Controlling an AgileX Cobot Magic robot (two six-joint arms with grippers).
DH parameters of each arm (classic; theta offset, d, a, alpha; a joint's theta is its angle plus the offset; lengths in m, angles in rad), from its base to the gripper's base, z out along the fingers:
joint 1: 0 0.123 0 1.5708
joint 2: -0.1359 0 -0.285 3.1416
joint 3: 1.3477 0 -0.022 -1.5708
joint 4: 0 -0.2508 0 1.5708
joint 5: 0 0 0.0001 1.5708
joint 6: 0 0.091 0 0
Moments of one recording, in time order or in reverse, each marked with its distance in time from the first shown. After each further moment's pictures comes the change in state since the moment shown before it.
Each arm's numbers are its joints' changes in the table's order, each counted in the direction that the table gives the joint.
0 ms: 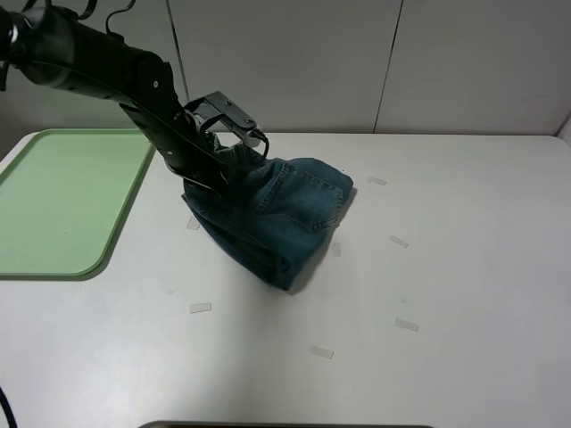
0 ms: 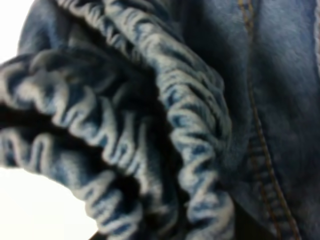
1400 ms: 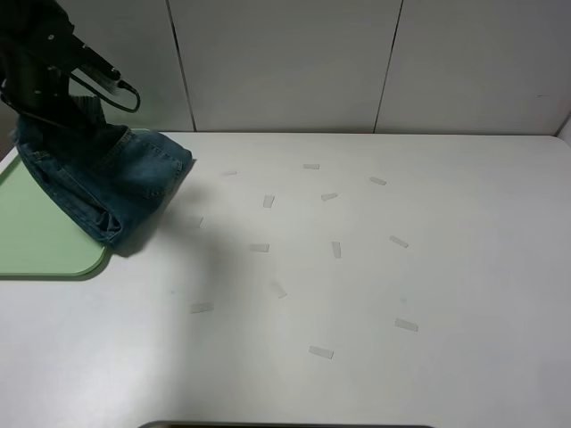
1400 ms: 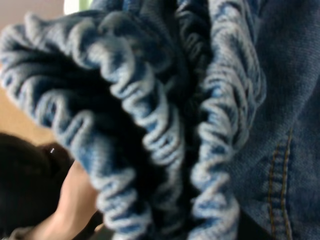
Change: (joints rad) left arm 0.293 0.054 -0.117 -0.703 0.393 -0.546; right arm 0.000 0.000 0.000 0.000 0.000 0.000
